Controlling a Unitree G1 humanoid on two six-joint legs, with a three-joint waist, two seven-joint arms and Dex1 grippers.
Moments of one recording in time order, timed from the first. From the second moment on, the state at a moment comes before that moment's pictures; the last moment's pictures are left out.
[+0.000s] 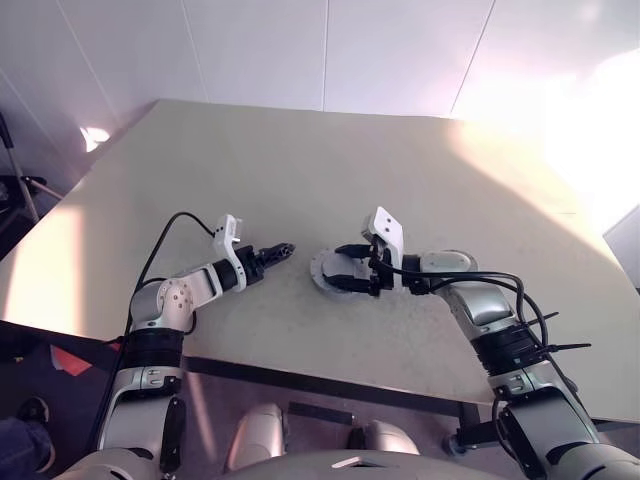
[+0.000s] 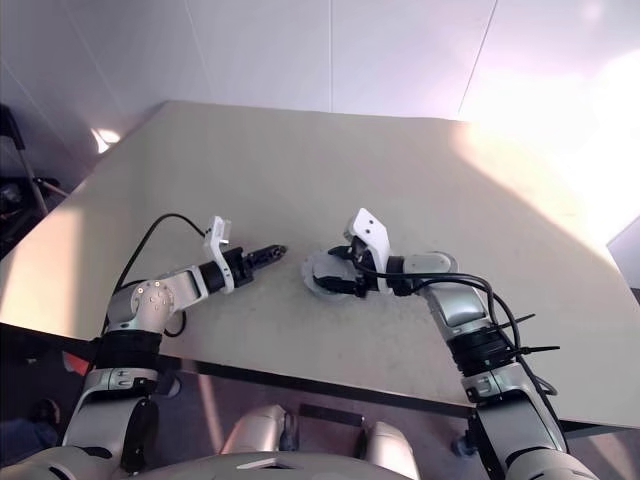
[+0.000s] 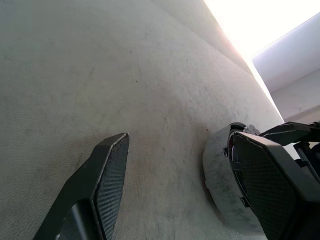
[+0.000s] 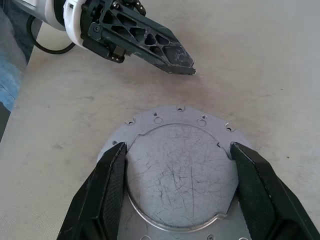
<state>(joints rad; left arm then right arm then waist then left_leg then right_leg) -0.44 0.25 0.19 0.25 -0.64 0.90 -0.60 -0.45 -0.42 0.22 0.13 0.21 0.37 1.02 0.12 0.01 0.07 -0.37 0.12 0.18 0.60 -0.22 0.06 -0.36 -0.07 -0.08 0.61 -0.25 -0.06</state>
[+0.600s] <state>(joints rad) -0.44 0.25 0.19 0.25 -0.64 0.90 -0.60 -0.46 -0.42 0.22 0.17 0.18 0.32 1.00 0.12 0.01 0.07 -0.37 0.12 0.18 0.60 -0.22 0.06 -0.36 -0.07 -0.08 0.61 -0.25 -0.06</state>
